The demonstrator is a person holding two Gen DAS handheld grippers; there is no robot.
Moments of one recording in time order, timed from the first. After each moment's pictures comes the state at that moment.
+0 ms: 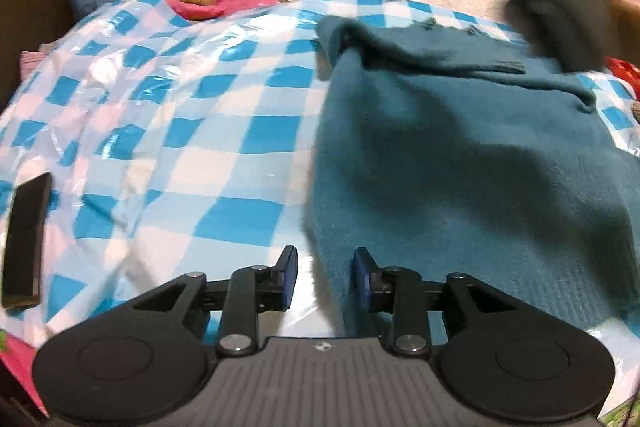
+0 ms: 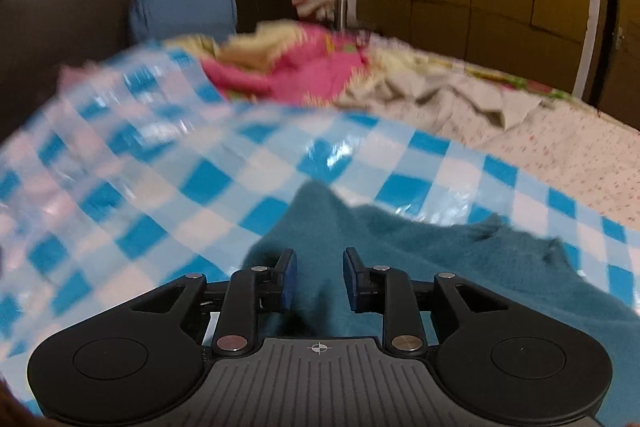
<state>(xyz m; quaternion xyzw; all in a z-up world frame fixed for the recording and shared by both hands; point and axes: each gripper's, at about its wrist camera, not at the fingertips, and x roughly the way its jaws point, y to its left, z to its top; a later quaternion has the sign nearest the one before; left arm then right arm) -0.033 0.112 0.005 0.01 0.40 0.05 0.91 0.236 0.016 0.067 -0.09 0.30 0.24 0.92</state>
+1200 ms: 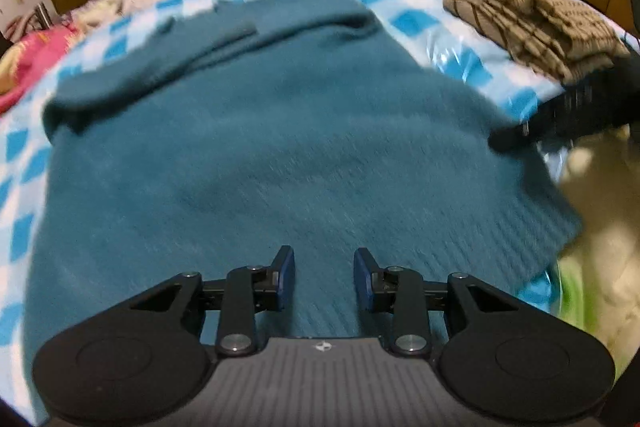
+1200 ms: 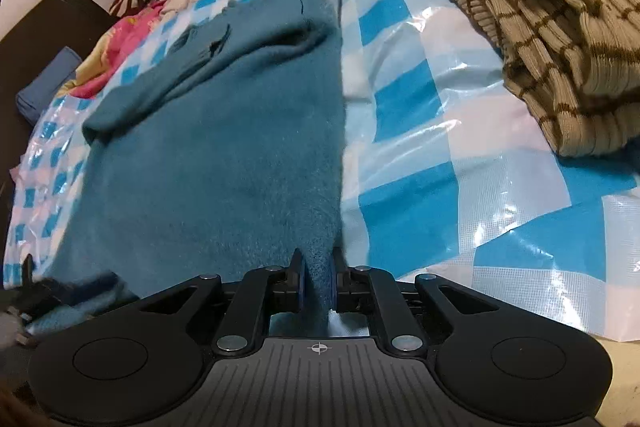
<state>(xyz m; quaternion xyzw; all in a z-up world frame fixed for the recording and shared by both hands) 0.001 -0.101 -0.002 0.13 0.45 -0.17 0.87 0.026 -0.337 -0.011 0.20 0.48 0.08 0.85</state>
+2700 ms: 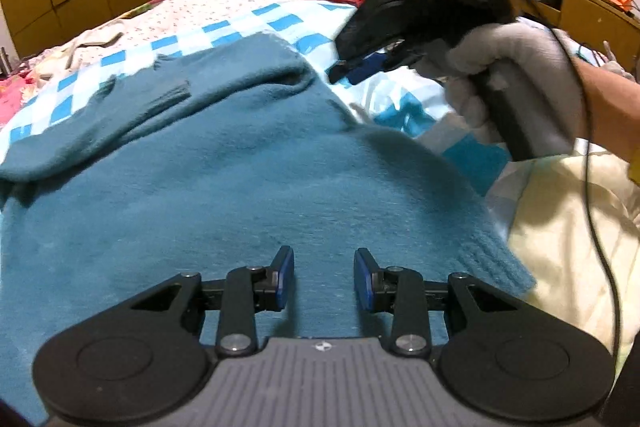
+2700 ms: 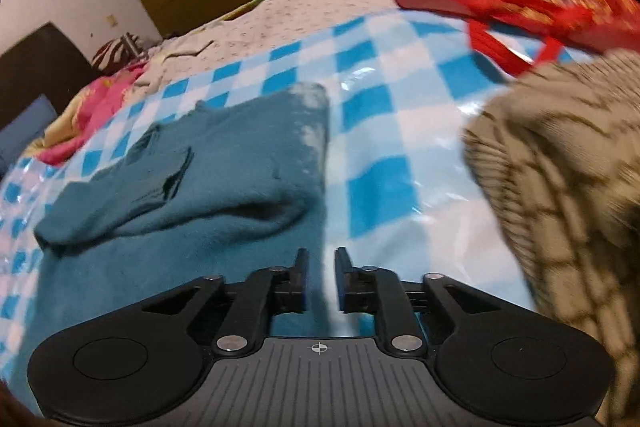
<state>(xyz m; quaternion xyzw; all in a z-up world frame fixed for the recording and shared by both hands) 0.016 -0.137 0.008 0.13 0.39 -0.24 0.88 0.150 -0.339 0.003 0.15 0.39 0.04 0.91</state>
